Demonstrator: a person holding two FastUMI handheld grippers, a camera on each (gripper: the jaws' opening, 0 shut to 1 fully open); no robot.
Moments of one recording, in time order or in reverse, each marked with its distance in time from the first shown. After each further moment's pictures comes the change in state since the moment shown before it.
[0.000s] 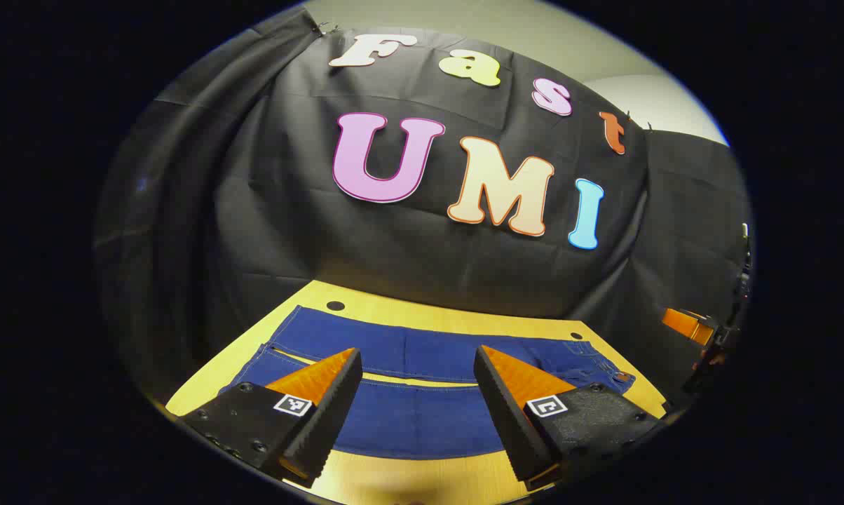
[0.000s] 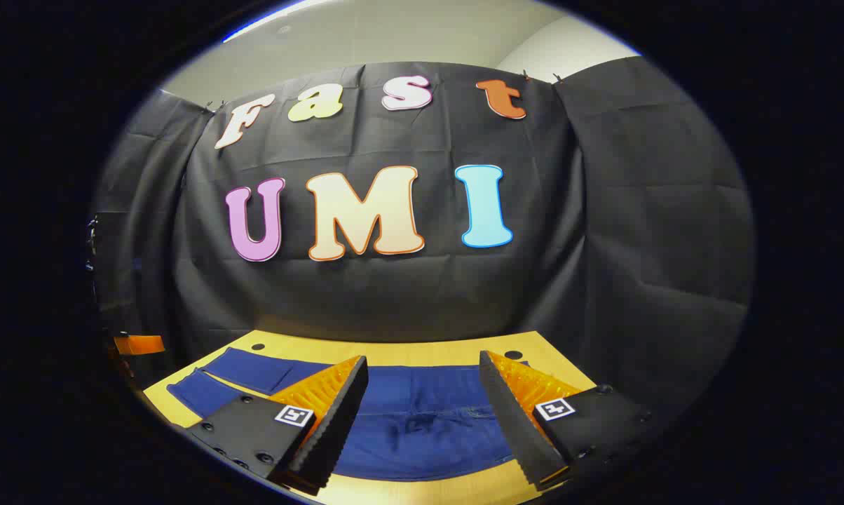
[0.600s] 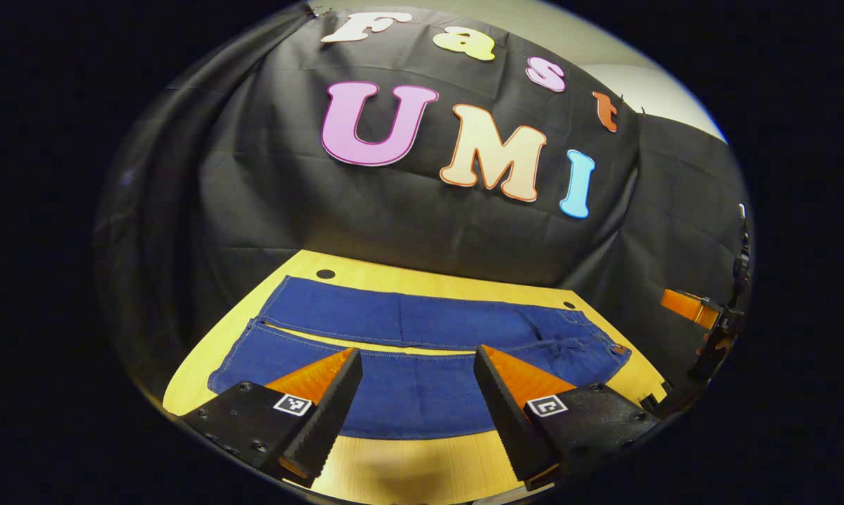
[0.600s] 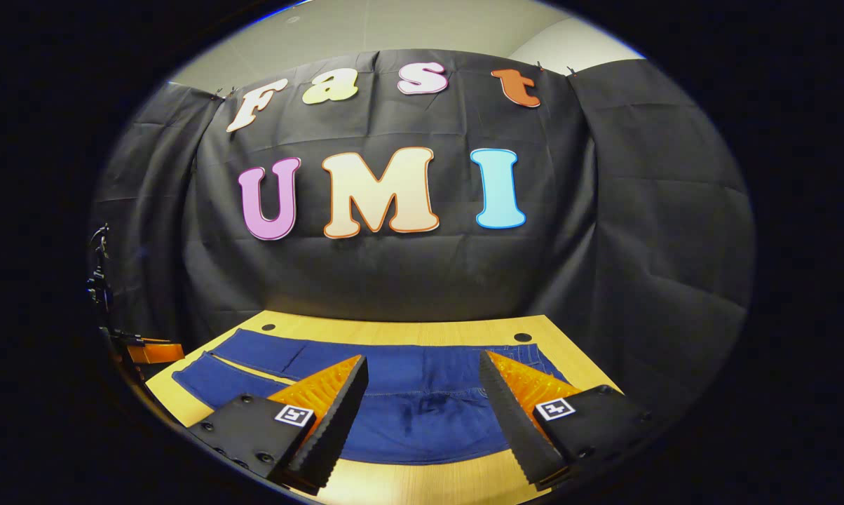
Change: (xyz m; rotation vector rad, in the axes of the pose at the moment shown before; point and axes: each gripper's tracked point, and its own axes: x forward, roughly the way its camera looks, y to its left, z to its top) left arm 0.002 0.011 -0.048 0.017 0.137 -0.076; right arm -0.019 0.018 -0.026 -0.033 0.083 0.013
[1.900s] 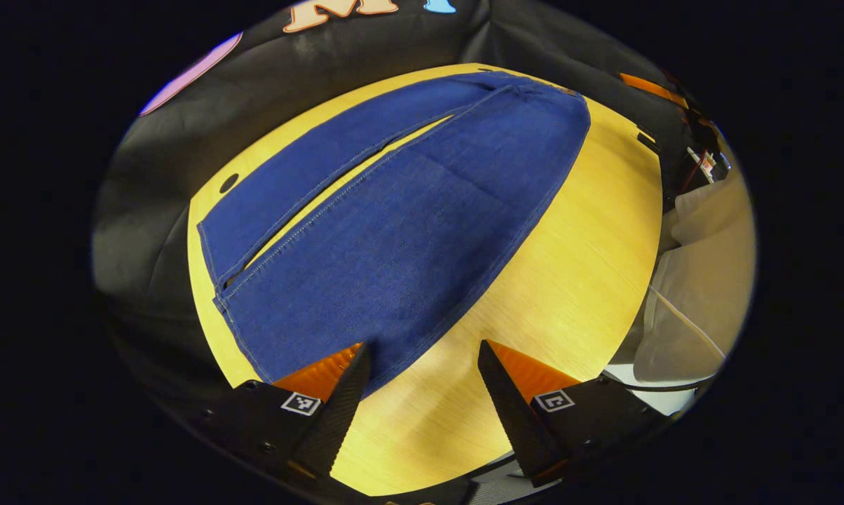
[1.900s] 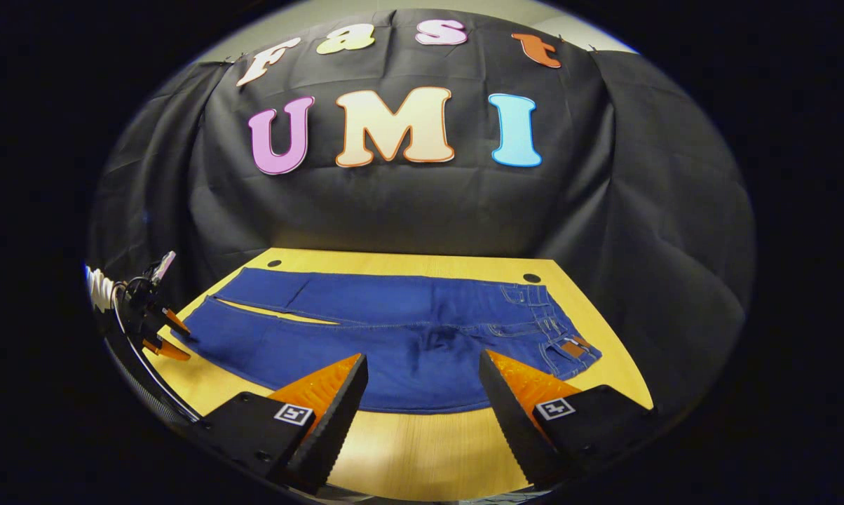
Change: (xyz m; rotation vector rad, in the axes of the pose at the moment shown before) left arm -0.016 0.141 -0.155 0.682 0.847 -0.337; right arm -0.017 0.012 -0.093 -0.063 0.258 0.027
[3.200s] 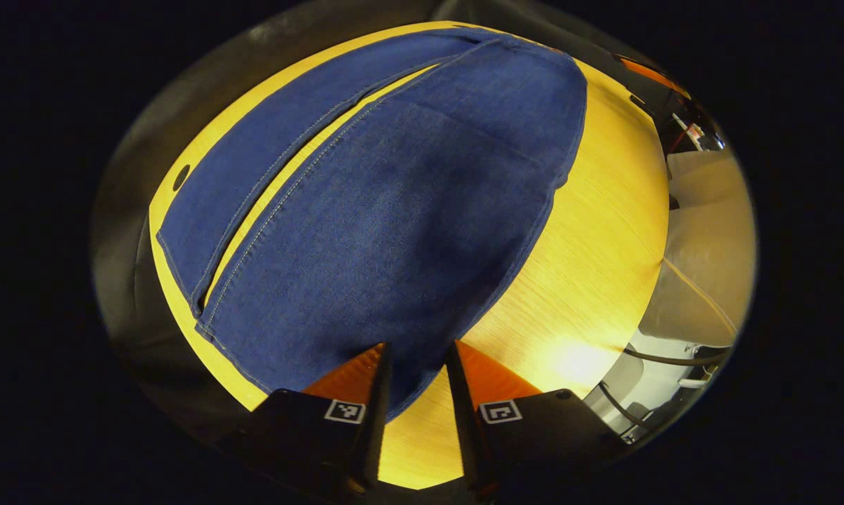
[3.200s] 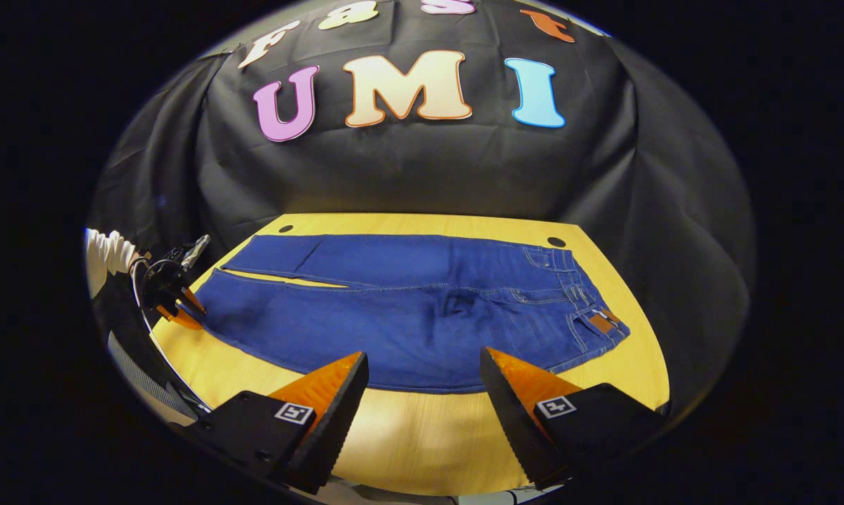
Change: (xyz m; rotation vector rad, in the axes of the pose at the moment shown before) left arm 0.007 -0.001 -0.003 0.133 0.231 -0.081; right arm 0.026 0.004 -0.041 -0.004 0.160 0.090
